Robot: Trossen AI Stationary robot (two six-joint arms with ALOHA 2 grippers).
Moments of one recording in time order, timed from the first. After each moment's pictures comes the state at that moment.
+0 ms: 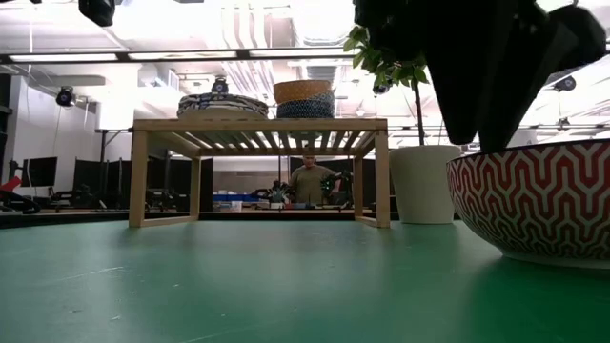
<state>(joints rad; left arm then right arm) 0.01 0.19 0.52 -0.08 -0.01 0.01 0.49 2.05 1.70 -1.06 0.00 1.49</state>
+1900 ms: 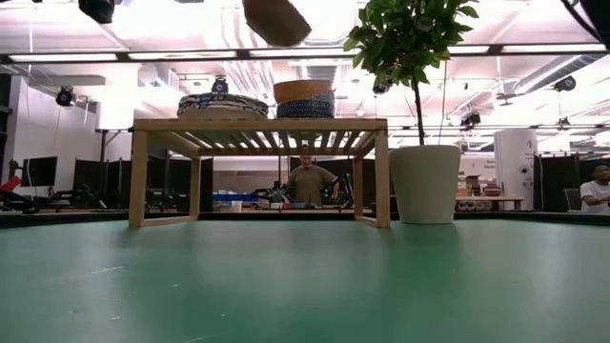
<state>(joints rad) 0.01 0.19 0.52 -0.06 -0.01 0.04 0.09 2.01 2.35 -1.03 0.46 0.10</state>
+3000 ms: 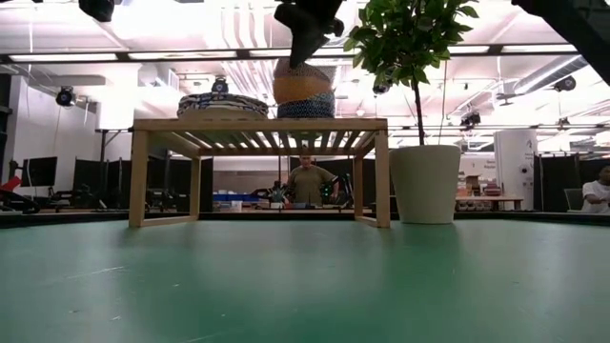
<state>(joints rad) 0.01 0.19 0.52 -0.07 -0.01 0.10 -0.19 2.07 2.35 -1.10 0.50 -0.13</state>
